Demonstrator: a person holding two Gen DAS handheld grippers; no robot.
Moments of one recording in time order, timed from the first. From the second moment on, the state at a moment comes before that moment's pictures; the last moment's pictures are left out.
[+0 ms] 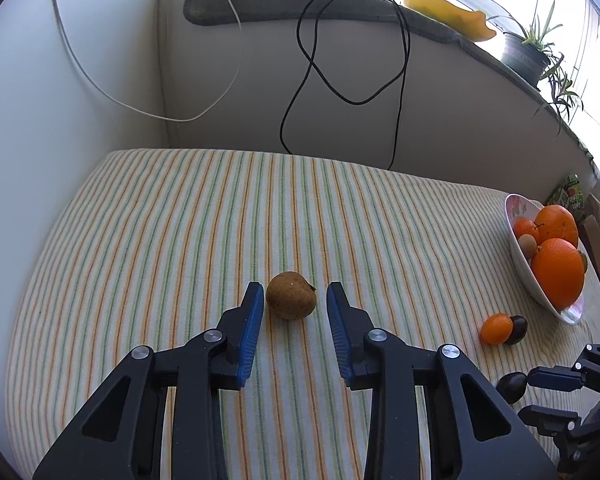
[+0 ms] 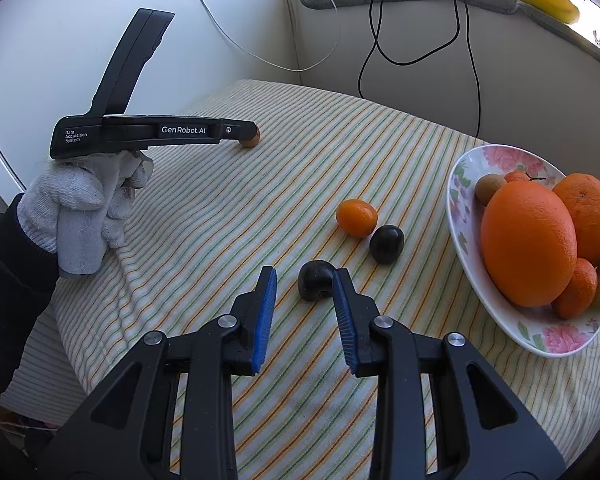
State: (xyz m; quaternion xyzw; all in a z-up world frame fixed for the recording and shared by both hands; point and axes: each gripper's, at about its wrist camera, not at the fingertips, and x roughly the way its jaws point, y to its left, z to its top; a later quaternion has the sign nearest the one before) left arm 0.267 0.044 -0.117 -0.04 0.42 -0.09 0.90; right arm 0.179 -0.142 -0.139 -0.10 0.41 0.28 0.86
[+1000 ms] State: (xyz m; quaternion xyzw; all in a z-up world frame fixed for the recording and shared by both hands) left arm 0.265 0.043 -0.116 -0.03 0.42 -0.09 0.90; right arm 0.193 -0.142 -0.148 -0.10 0.43 0.26 0.86
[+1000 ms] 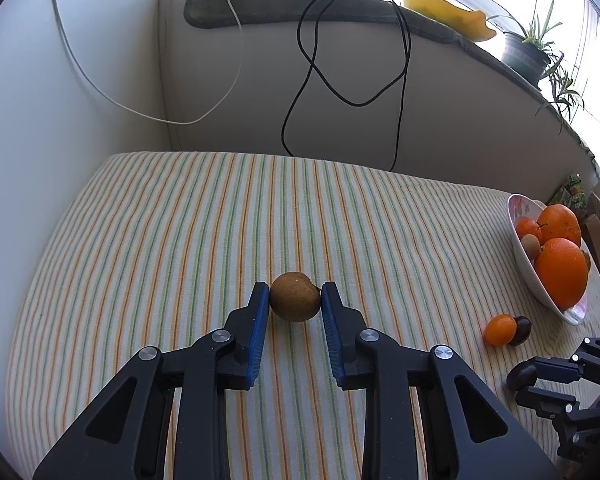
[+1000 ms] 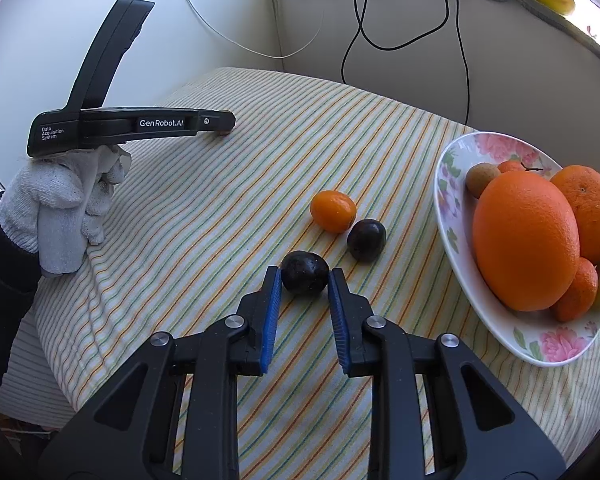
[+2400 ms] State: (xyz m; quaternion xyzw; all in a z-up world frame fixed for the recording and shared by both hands) left arm 0.251 -0.079 -0.056 0.00 0.36 -0.21 0.91; right arm 0.156 -0.252 -0.090 -0.03 0.36 0.21 0.91
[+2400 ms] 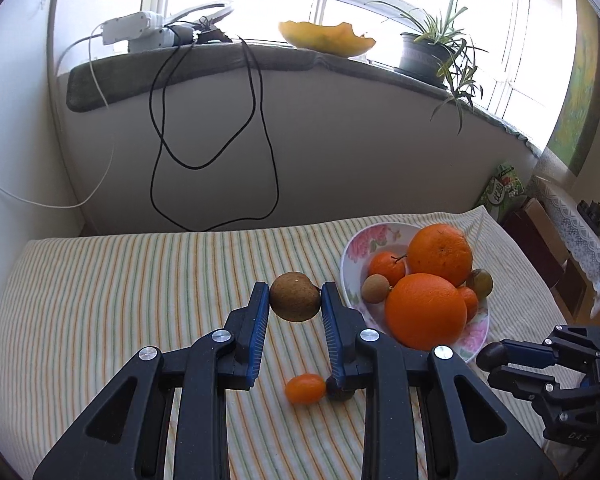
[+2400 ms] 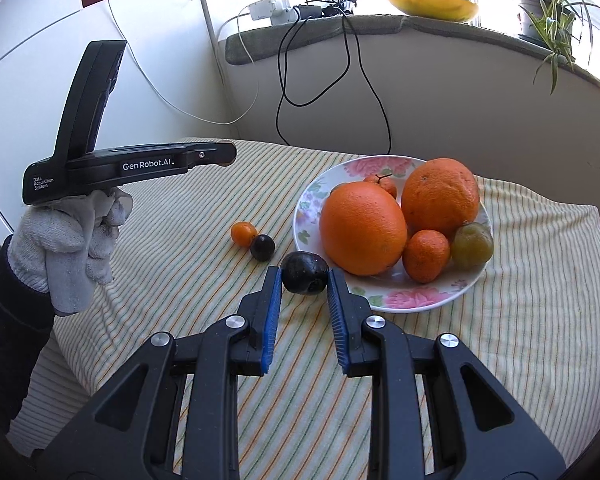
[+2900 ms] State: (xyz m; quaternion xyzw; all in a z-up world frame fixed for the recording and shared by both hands) left arm 0.257 -0.128 -0.047 0.00 0.35 -0.25 0.90; right arm 0.165 -0.277 -0.088 -0.01 0.36 0.19 0.92
